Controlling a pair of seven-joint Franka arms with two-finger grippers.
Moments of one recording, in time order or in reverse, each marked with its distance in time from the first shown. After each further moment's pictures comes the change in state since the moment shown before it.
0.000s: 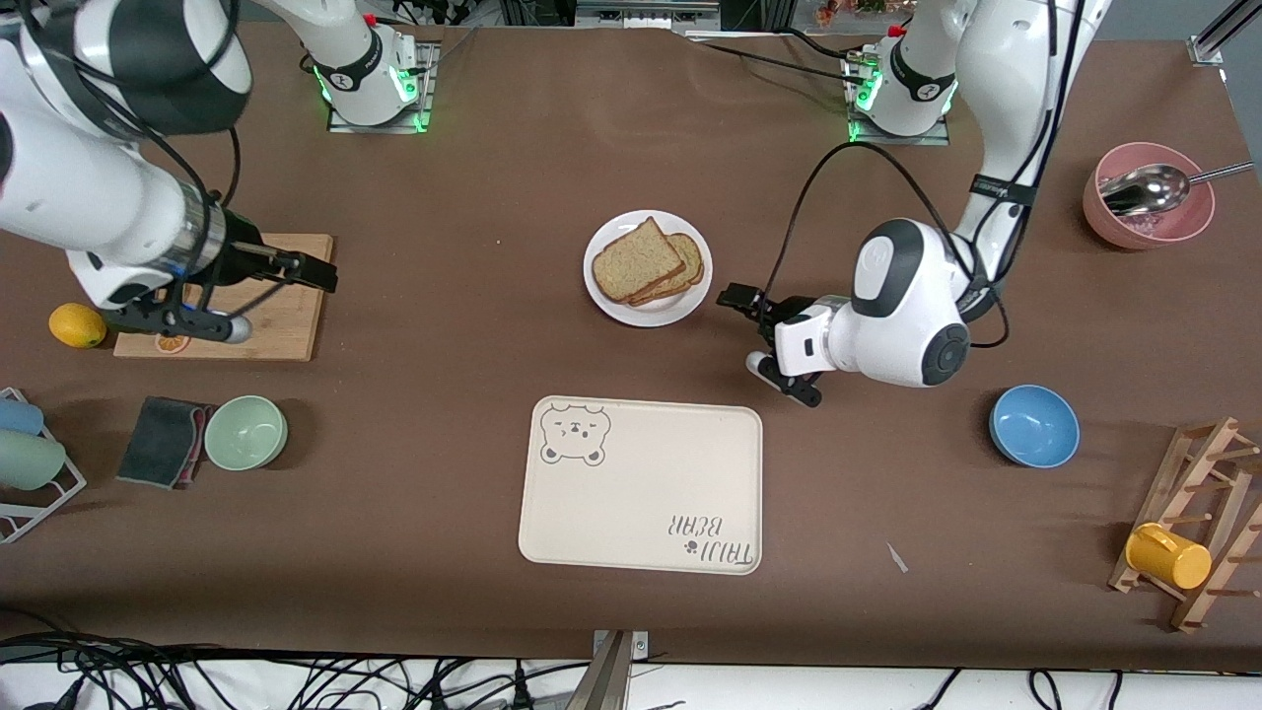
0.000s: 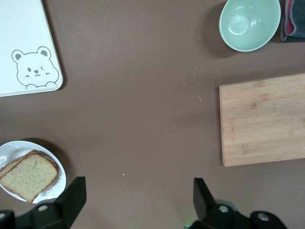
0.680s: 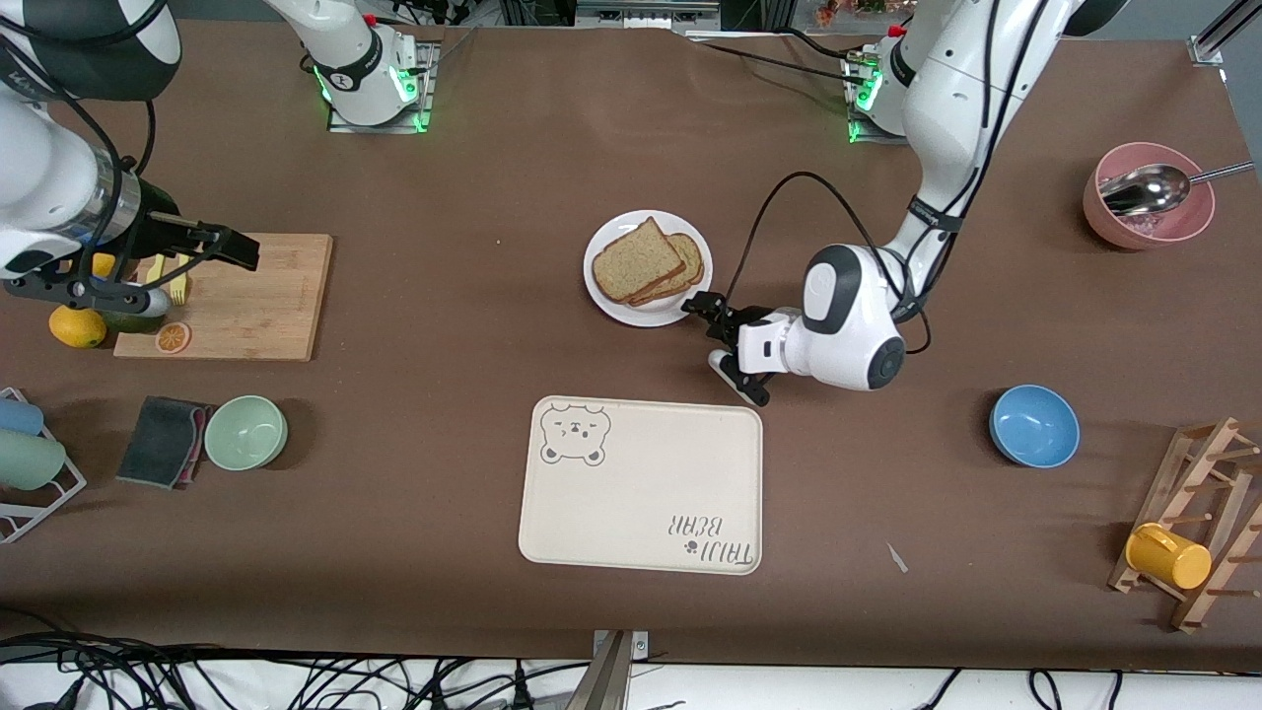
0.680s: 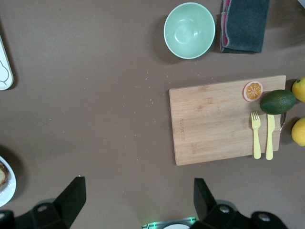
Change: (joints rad) left arm -0.067 0.133 -0.016 -0.036 -0.143 0.173 0.225; right arm -0.350 -0.092 0.311 -0.070 -0.180 -0.013 -0.058
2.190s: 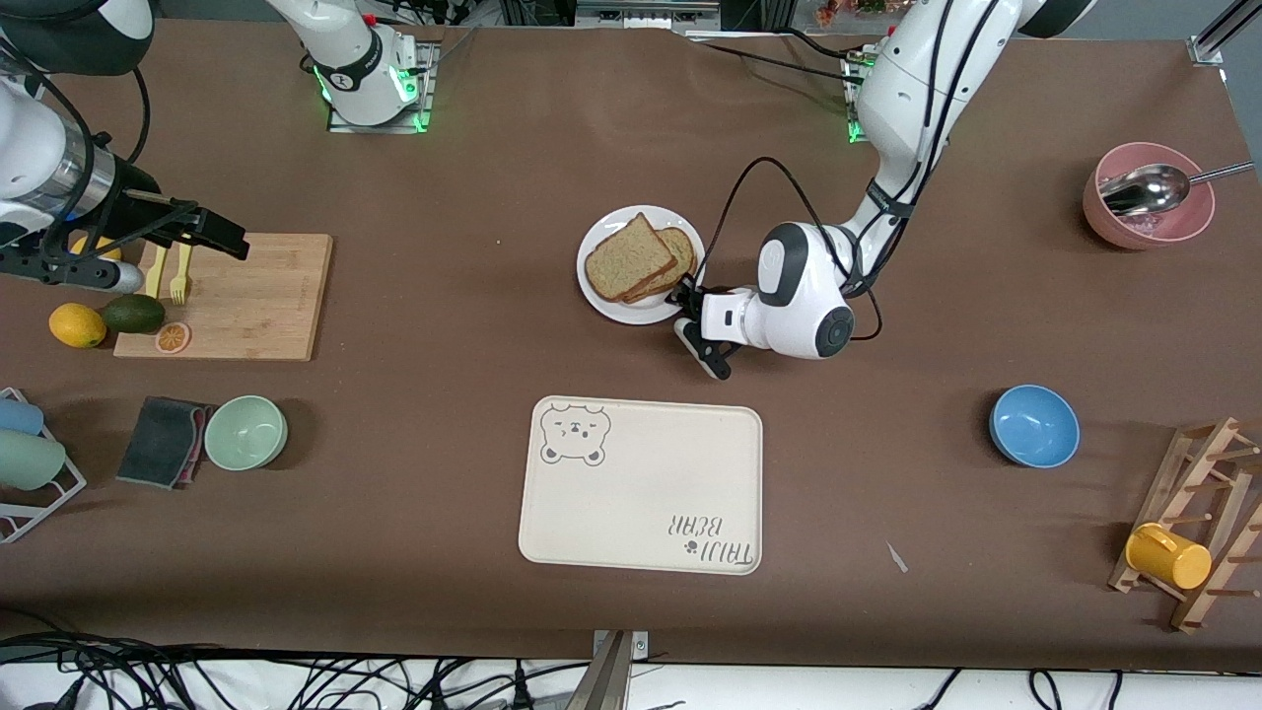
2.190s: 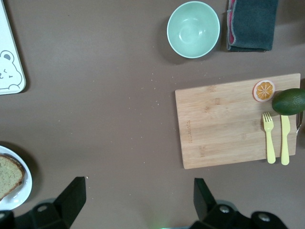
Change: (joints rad) left arm -0.083 0.010 -0.007 -0.079 -0.056 0.118 0.153; right arm -0.080 -0.071 0.019 -0.101 0.076 0.069 -0.049
